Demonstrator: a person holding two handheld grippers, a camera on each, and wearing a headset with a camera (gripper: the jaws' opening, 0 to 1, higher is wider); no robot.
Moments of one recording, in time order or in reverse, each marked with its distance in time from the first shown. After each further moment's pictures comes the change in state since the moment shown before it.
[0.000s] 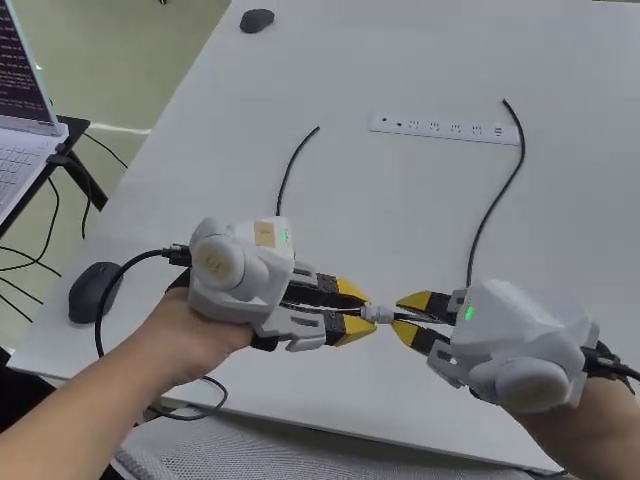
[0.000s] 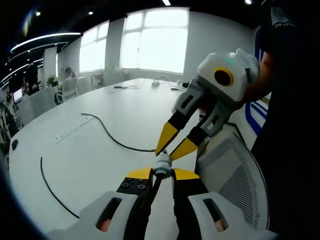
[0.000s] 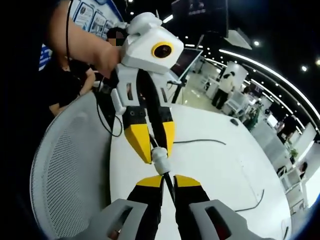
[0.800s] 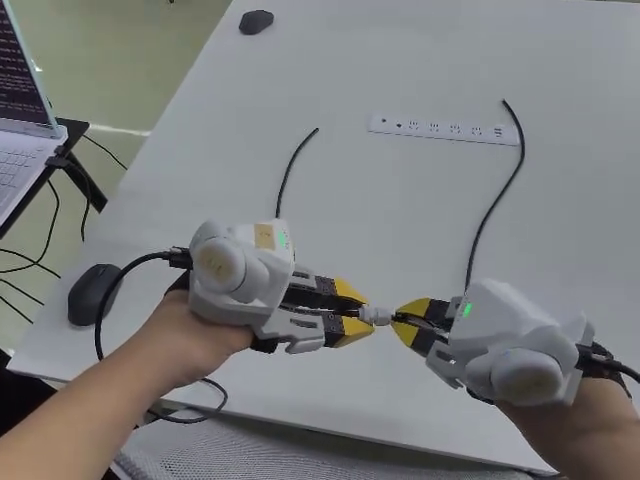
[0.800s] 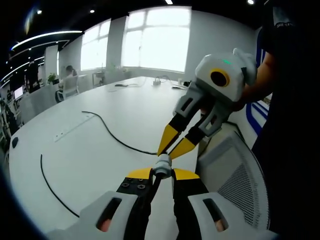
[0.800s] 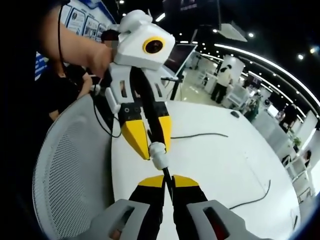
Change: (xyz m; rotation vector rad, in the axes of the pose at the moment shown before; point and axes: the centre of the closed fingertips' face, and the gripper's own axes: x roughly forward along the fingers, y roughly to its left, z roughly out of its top) left arm 0.001 0.002 -0.003 -0.011 0.011 0.008; right arm 0.003 -0.004 -0.011 0.103 0.012 0.012
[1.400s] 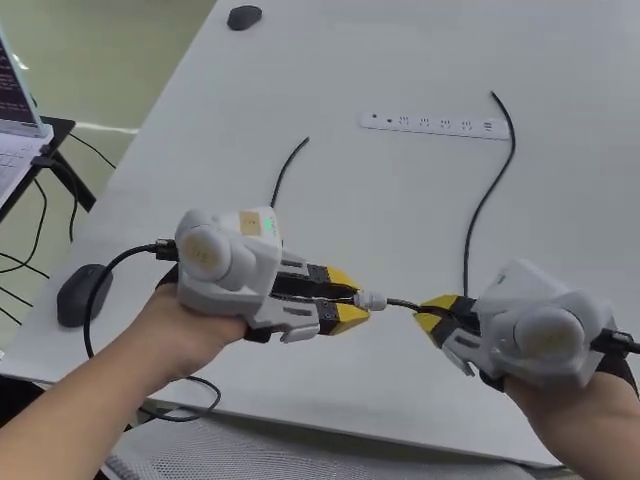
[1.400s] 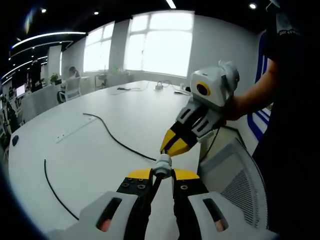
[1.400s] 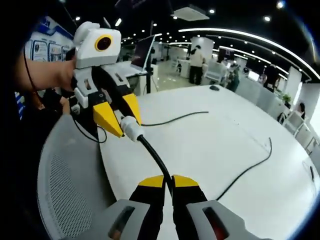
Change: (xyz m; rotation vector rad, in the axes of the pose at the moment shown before) left arm -0.001 0.009 0.007 -0.025 -0.040 0.008; right arm -0.008 -0.026 -0.046 0.350 0.065 -0.105
